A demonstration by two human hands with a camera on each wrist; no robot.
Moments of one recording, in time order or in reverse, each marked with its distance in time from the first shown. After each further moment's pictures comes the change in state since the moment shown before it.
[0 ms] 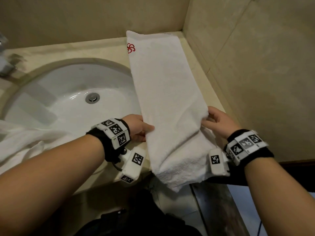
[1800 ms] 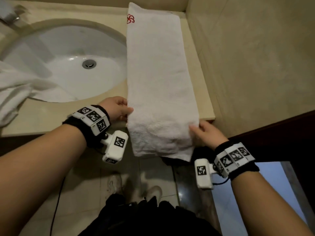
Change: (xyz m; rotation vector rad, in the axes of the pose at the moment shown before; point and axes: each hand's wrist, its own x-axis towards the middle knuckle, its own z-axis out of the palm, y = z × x) left_hand -0.046 -0.064 0.048 -0.054 0.278 0.232; right_hand -0.099 0.048 -0.012 -0.249 -0.069 0.175
